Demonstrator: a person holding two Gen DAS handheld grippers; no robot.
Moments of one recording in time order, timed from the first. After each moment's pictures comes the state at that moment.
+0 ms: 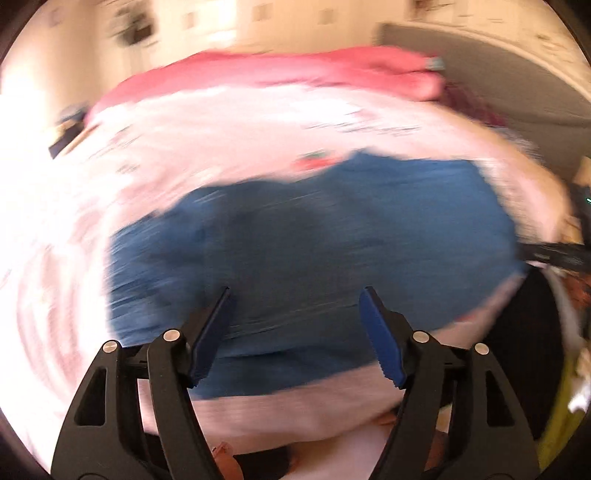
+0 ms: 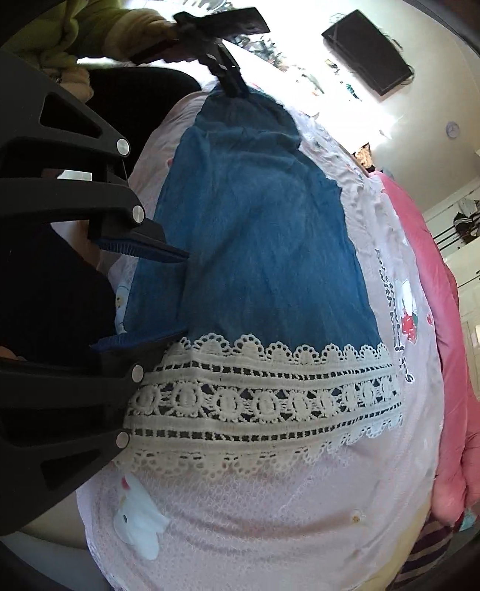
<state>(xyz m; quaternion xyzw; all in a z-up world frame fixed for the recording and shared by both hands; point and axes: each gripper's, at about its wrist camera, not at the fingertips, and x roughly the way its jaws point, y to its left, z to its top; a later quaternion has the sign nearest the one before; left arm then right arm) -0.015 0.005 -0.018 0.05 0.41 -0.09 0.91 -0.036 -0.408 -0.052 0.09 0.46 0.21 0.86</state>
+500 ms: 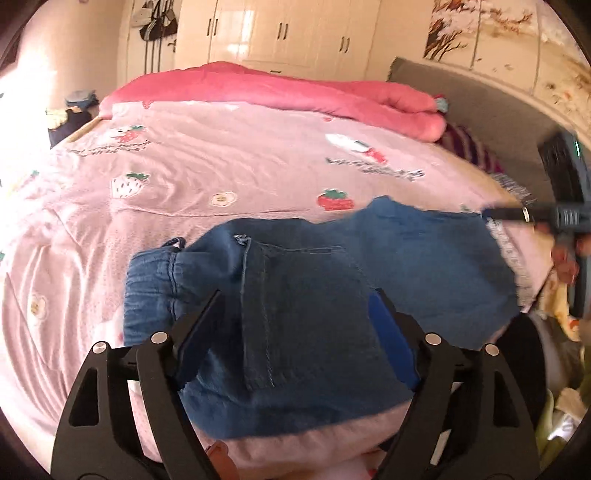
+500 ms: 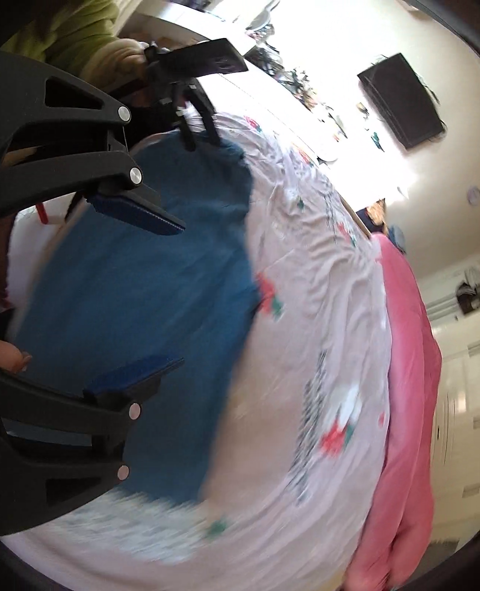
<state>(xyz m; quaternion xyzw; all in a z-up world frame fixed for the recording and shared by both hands) 0.007 0.023 -0.003 -0.02 0.36 -0.13 0.92 0.077 -0.271 0.042 0.03 0.43 0.32 0.84</state>
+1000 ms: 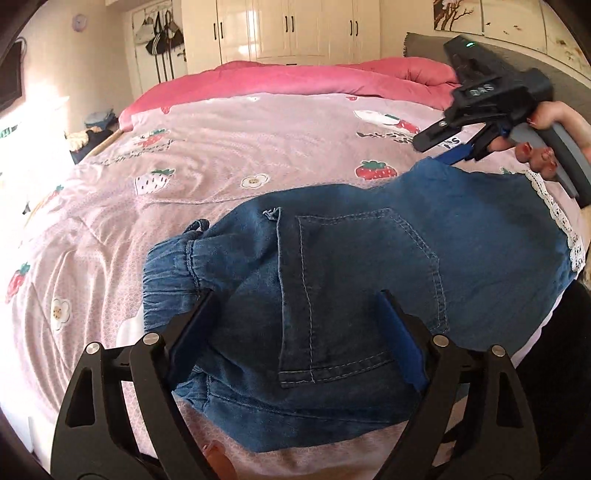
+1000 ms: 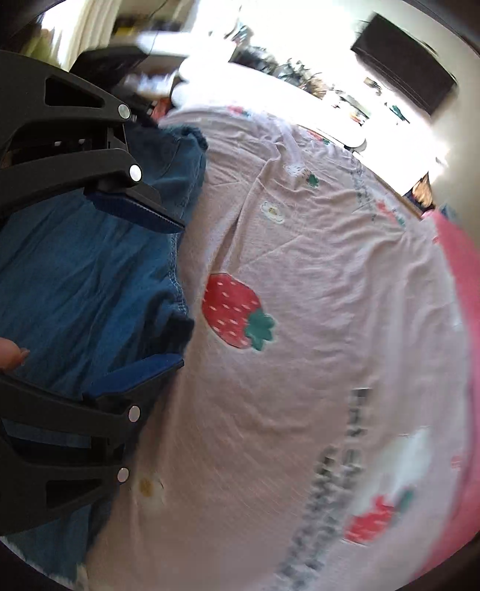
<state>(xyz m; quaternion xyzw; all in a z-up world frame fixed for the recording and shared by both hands) 0.006 0.026 -0.029 0.05 0.36 -0.07 0.93 0.194 -0.219 -0.010 0.09 0.58 0.31 0.74</state>
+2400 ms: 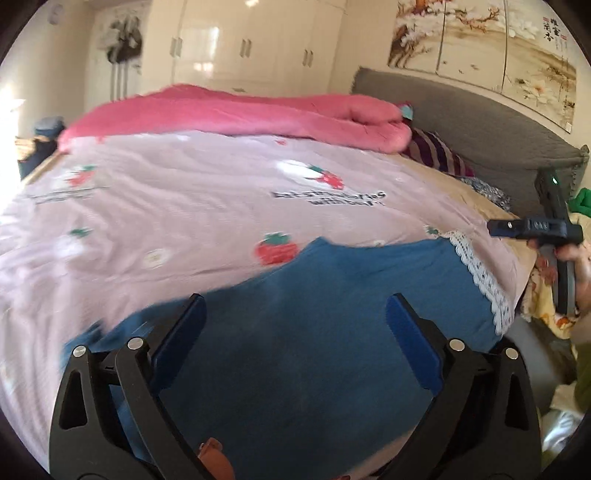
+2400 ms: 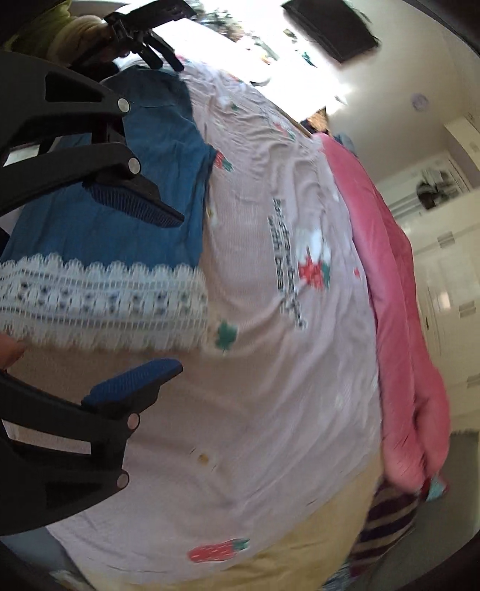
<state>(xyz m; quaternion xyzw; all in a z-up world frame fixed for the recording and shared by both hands) 0.054 -0.038 0.027 -0.01 0.32 -0.20 0.92 0.062 -0.474 0.032 0.12 0.40 0.13 0.90</state>
